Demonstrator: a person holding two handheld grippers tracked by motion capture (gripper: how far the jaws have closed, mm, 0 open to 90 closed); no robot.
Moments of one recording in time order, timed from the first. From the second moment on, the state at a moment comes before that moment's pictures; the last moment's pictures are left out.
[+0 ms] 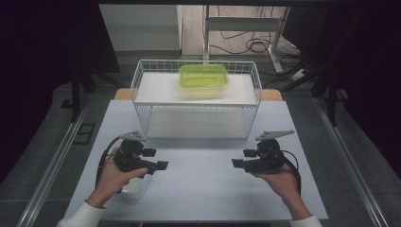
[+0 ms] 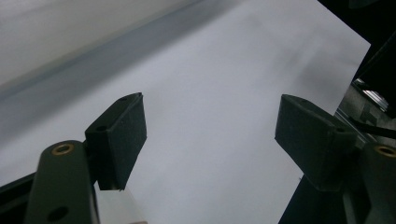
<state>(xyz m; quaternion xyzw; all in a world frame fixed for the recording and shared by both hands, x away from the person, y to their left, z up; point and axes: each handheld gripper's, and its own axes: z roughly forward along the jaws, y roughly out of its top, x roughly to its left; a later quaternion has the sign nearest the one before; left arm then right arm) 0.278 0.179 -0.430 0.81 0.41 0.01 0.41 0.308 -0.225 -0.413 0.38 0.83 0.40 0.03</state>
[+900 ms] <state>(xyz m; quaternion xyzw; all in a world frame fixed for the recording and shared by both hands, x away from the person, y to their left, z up) 0.242 0.213 -0.430 0.84 0.38 0.05 0.38 0.303 -0.226 -0.431 0.39 0.84 0.38 0.02</state>
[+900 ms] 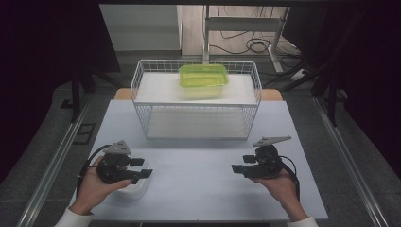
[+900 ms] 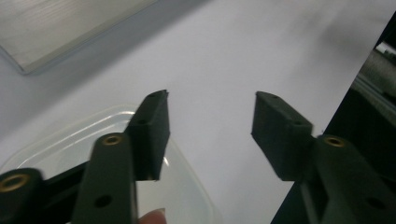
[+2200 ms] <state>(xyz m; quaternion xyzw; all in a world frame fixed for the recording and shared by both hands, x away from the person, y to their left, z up) 0.224 0.307 -0.486 0.81 0.53 0.06 0.25 0.303 -0.226 -0.434 0.39 0.84 0.38 0.02</state>
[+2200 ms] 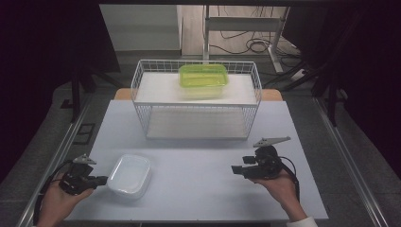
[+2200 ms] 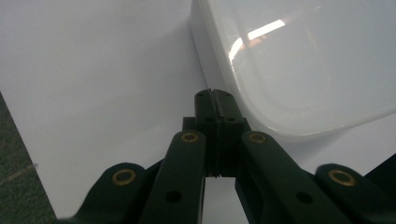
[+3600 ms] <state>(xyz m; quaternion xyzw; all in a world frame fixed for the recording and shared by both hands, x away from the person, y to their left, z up) 0.292 0.154 -0.494 0.86 0.44 0.00 0.26 0.303 -0.226 -0.437 0.39 0.84 0.38 0.01</state>
